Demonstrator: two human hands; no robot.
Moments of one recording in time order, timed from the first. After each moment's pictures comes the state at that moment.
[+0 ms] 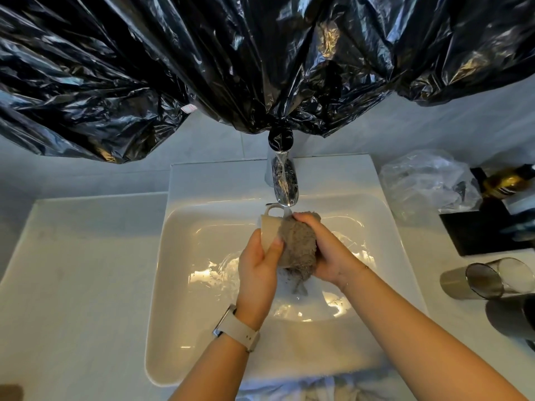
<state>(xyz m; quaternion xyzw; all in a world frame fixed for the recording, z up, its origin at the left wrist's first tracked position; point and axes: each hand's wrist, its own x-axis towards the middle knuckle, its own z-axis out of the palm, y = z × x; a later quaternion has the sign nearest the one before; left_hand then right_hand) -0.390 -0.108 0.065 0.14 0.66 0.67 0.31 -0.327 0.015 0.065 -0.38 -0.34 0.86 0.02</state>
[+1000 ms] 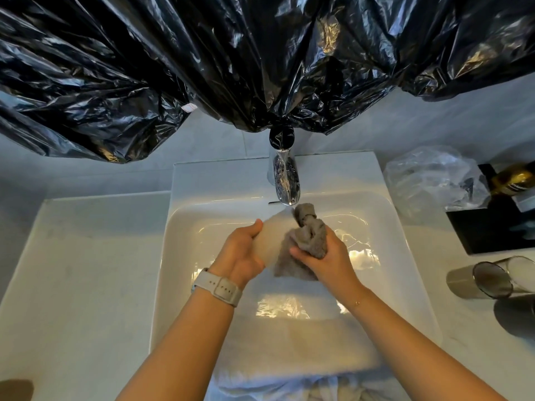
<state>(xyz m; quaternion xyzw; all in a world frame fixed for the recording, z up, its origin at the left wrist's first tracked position) -0.446 -0.086 0.079 -0.20 0.51 0.61 0.58 -0.298 -0.001 0.026 -0.35 -0.70 0.59 0.21</state>
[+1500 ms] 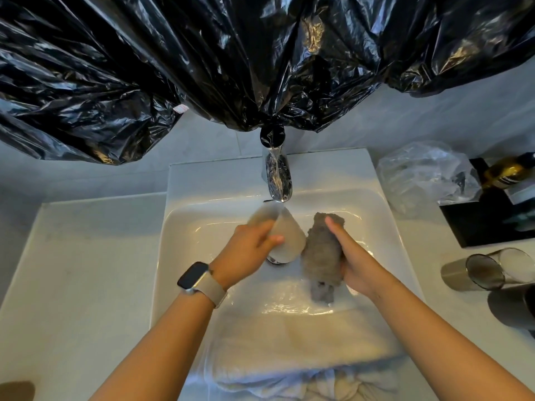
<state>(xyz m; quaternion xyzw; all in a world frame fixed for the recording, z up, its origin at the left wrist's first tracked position) -0.451 -0.103 0.064 0.48 0.74 0.34 0.33 -0.271 0.035 0.034 -0.44 -0.34 0.83 0.06</state>
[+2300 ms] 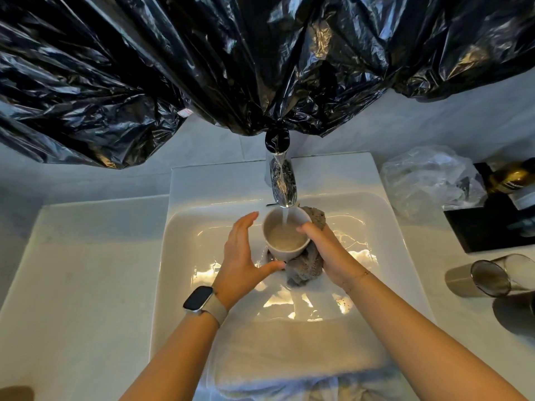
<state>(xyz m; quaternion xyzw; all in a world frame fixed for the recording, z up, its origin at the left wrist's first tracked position) -0.446 -0.124 0.028 0.42 0.79 0.38 0.24 -0.319 0.019 0.038 -0.38 -0.53 0.74 0.12</state>
